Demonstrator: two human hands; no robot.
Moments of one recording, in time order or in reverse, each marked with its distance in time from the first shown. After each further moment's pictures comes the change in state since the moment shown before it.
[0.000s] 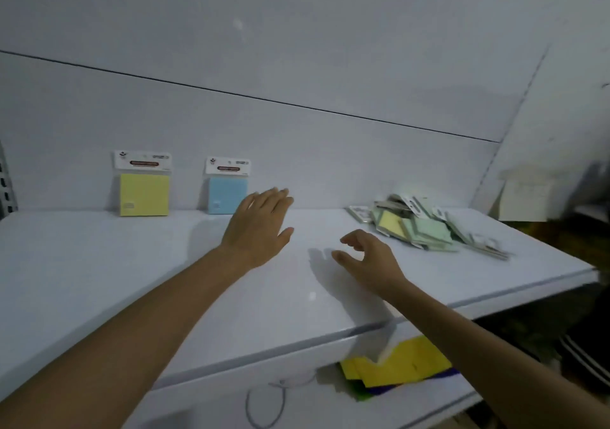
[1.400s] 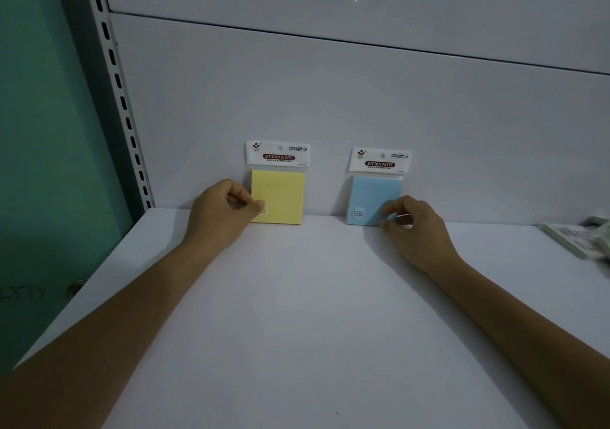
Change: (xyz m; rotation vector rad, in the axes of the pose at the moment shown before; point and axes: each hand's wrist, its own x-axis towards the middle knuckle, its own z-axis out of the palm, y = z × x) left_hand -0.061 -0.238 -0.011 -0.653 0.278 -0.900; right_hand 0.145 -0.112 0.161 0.211 -0.049 -0.102
